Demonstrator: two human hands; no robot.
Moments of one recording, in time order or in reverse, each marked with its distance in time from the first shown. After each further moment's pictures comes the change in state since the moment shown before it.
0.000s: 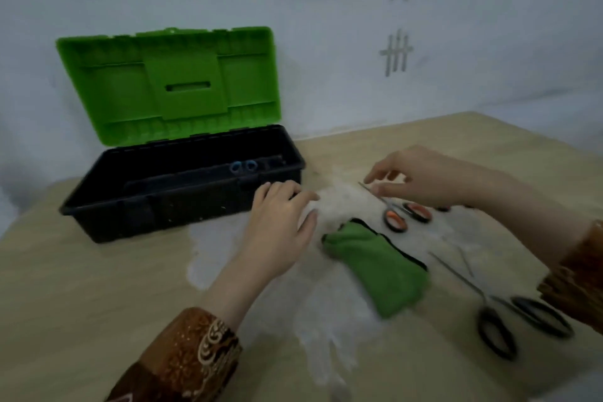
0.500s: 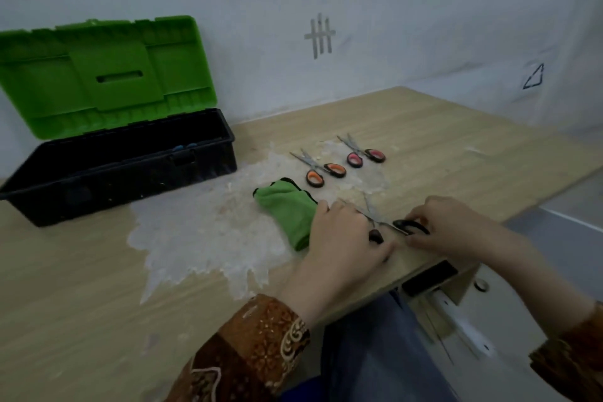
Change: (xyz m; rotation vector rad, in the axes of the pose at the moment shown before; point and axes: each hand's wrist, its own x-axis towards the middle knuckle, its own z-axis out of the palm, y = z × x) left_hand -0.037 0.202 0.046 0.126 -0.358 0.112; right_hand -0.188 0.060 0.064 -0.090 -0.098 0.484
